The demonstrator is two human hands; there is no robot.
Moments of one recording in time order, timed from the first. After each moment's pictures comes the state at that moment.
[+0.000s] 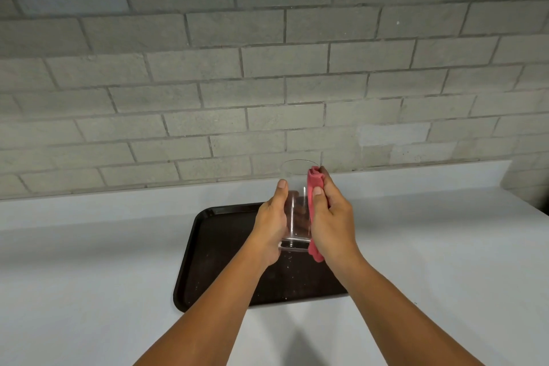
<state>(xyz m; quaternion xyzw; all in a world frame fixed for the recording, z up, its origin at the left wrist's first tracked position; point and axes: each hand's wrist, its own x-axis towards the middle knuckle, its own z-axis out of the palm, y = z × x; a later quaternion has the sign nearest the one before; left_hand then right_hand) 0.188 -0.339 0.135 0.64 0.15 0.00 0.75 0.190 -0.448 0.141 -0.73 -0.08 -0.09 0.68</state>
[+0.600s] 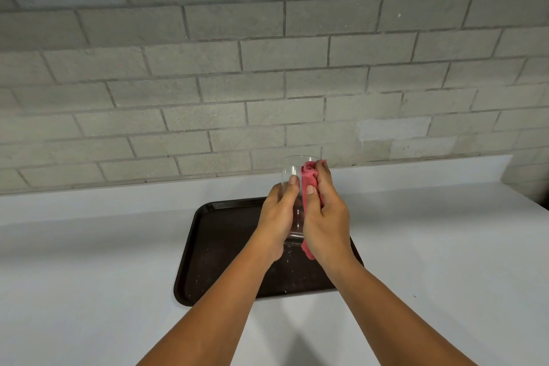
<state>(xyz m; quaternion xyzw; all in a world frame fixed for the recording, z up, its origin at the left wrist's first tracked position) 0.182 -0.350 0.137 0.67 0.10 0.05 0.73 0.180 -0.440 0.136 -0.74 -0.11 -0.14 0.65</state>
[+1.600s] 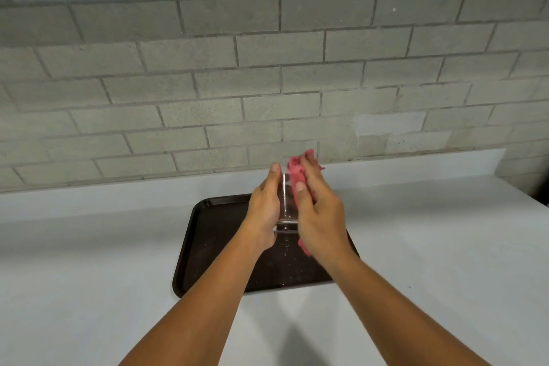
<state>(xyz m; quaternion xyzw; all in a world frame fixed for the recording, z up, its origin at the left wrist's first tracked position) 0.180 -0.338 0.144 0.64 0.12 0.04 0.76 0.166 -0.444 0.144 -0.74 -0.17 -0.12 0.64</state>
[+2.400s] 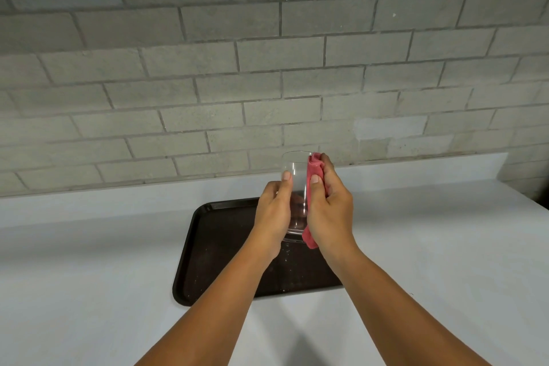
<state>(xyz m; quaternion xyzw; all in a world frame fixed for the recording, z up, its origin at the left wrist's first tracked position) 0.175 -0.356 0.151 0.68 0.12 0.09 0.72 0.181 -0.443 0.151 -0.71 -0.06 -0.13 0.69</state>
